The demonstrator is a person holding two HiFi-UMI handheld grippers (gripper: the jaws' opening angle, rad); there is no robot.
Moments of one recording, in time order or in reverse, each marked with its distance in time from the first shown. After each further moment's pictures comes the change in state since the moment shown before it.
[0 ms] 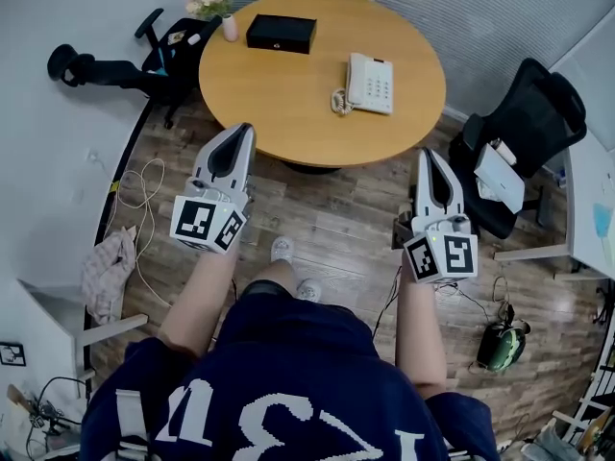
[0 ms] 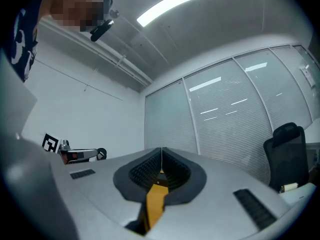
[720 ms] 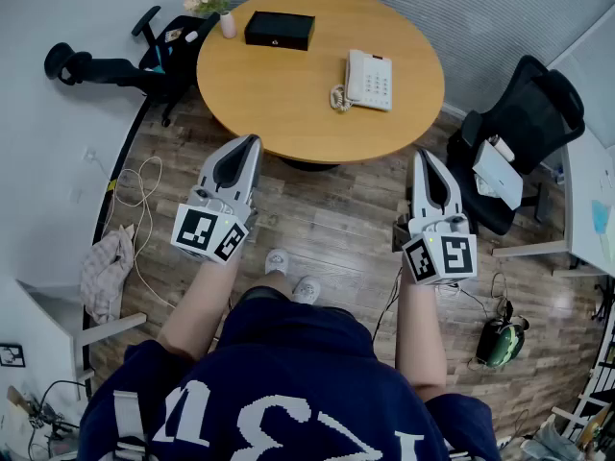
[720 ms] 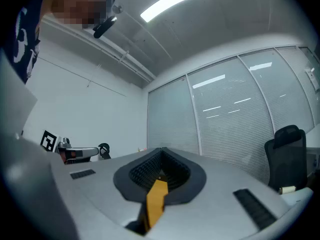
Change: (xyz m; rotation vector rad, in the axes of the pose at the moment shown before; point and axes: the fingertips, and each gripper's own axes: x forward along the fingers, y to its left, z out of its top) left arm -0.014 -0.021 -0.010 -0.065 0.009 -0.069; right arm -0.005 0.010 -0.007 -0.036 0.041 0.023
